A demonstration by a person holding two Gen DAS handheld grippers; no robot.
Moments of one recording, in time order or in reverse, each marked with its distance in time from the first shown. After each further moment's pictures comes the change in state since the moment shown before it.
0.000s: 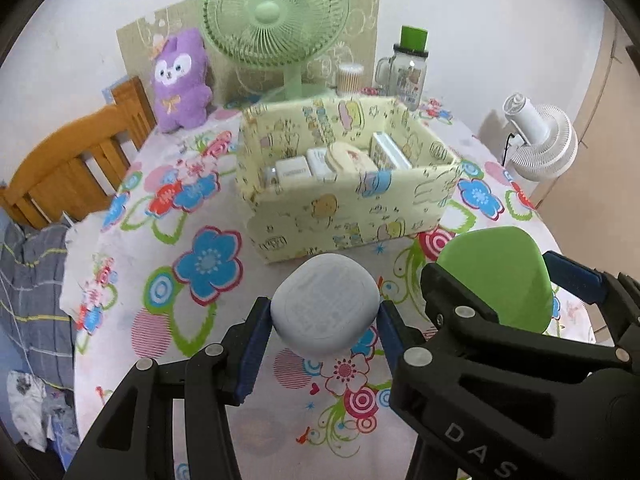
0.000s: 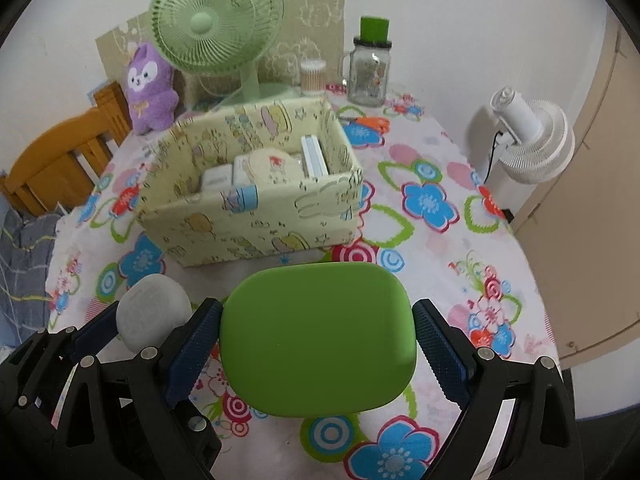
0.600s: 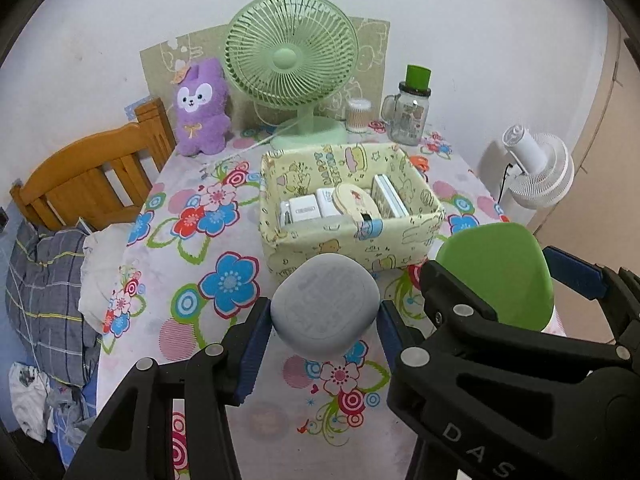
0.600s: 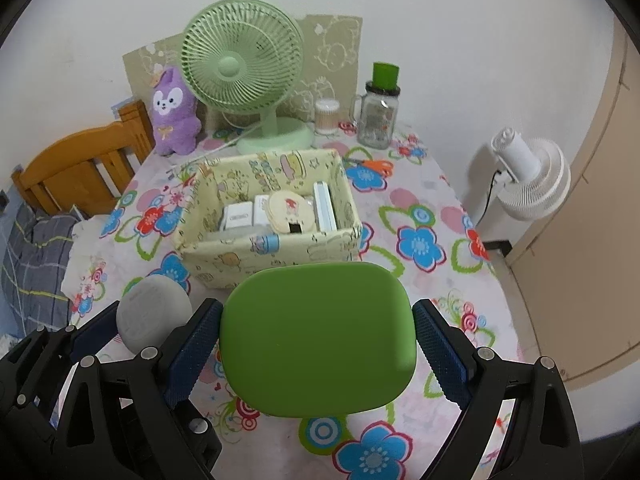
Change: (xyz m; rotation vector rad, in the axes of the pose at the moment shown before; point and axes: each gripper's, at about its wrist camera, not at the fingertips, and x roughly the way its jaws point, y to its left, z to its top) left arm -0.048 0.002 0.017 -0.044 -0.063 0.019; right arm -0.052 0.005 0.022 -0.066 -0.075 0.017
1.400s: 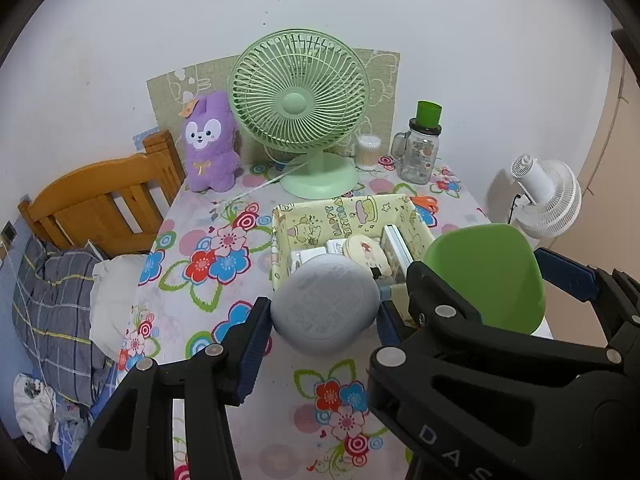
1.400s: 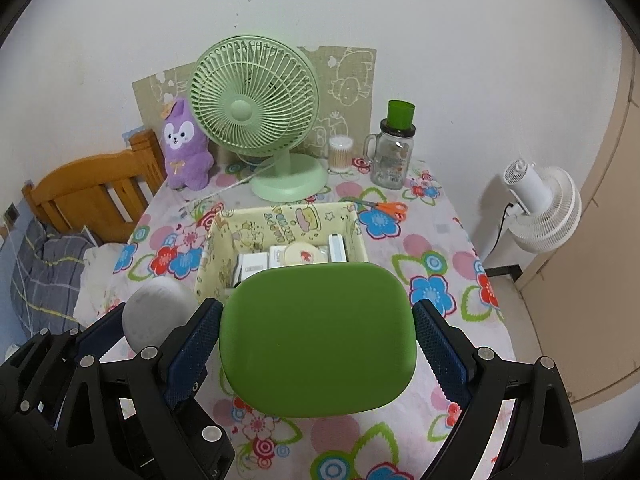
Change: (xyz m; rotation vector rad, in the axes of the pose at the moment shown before) left arm -0.003 0.003 0.048 -0.006 -0.073 0.032; right arm 0.001 0.004 0.051 -0.002 -0.064 0.042
